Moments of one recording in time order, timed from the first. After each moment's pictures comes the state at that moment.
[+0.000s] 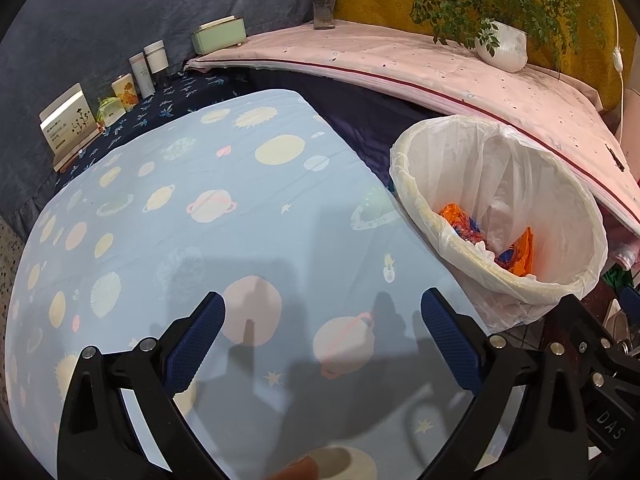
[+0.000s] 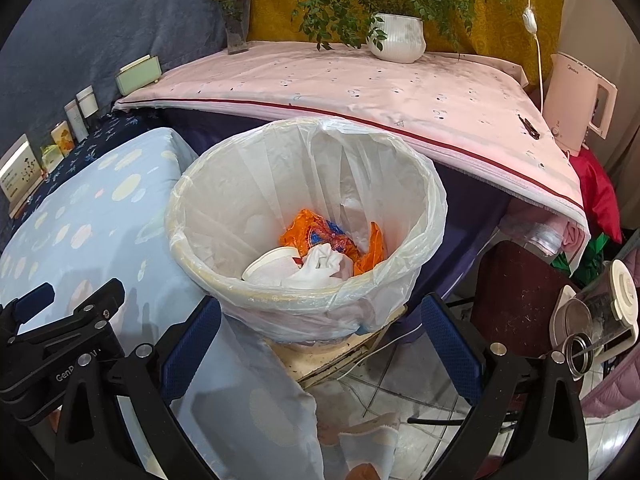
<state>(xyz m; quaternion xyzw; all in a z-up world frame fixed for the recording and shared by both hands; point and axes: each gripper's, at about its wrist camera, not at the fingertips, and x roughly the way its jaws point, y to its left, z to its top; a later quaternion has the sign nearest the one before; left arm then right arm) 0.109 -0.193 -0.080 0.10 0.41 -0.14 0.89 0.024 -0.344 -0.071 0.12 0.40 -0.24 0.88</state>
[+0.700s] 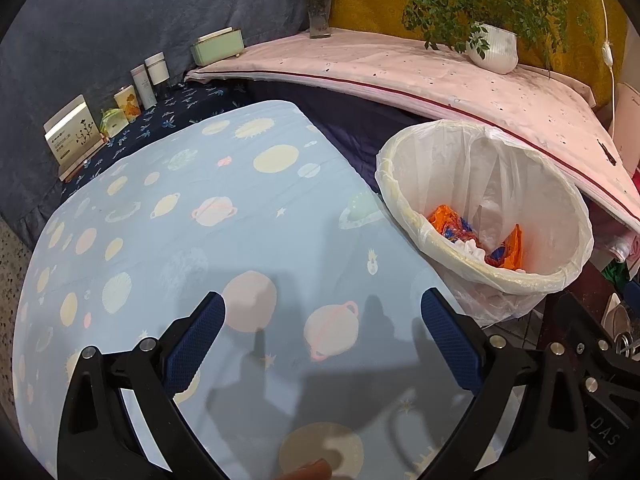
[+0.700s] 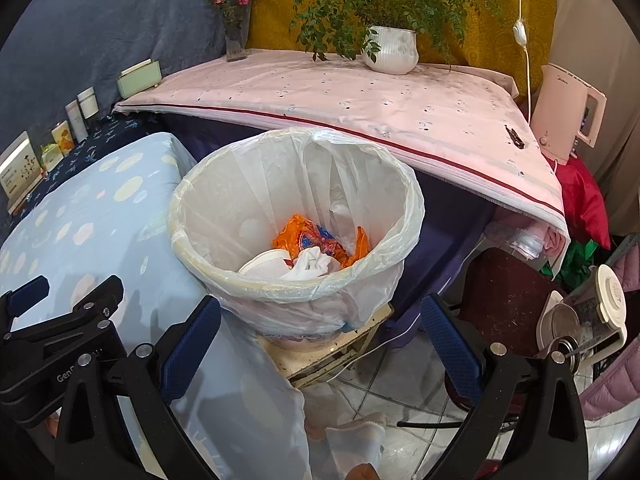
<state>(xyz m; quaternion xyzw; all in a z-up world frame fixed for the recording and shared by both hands) 0.089 -0.198 -0.068 0.11 0.40 -0.14 0.90 0.006 -0.340 -0.058 0.10 0.39 -0.24 0.88</state>
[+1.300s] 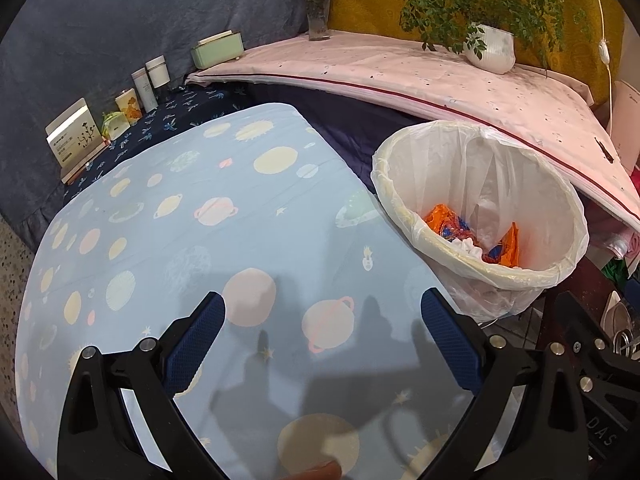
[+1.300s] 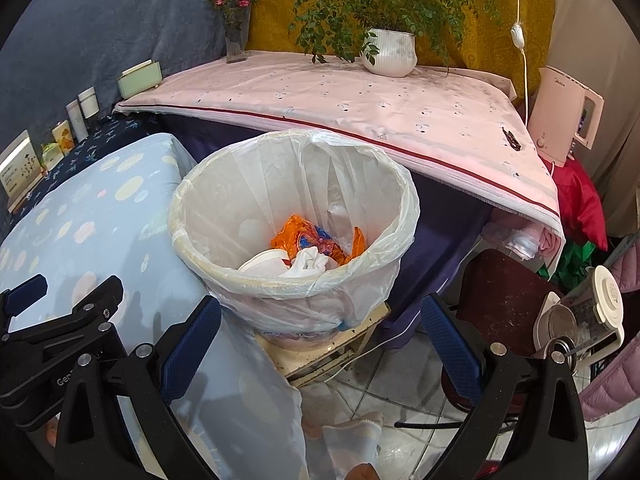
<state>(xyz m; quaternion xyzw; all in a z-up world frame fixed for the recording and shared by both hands) 0.082 -0.198 -0.063 0.12 0.39 -0.14 0.90 0.001 -0.338 -0.056 0.10 0.38 -0.25 0.88</state>
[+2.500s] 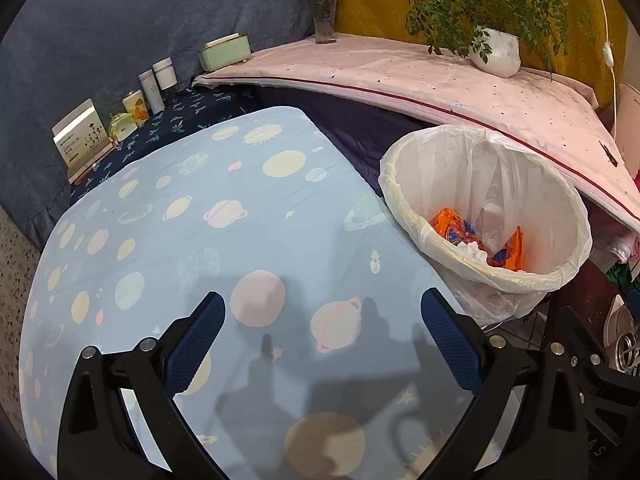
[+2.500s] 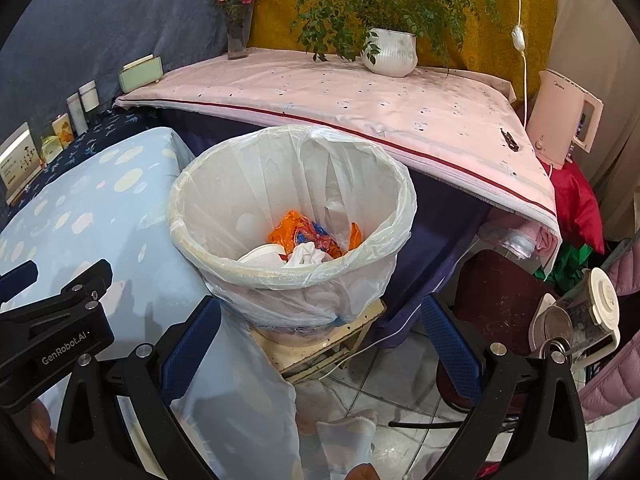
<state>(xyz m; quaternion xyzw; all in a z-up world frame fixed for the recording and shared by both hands) 0.080 -0.194 -0.060 0.12 0.39 -0.13 0.90 -0.002 -0.338 -0.061 0.09 0.39 -0.25 0.88</state>
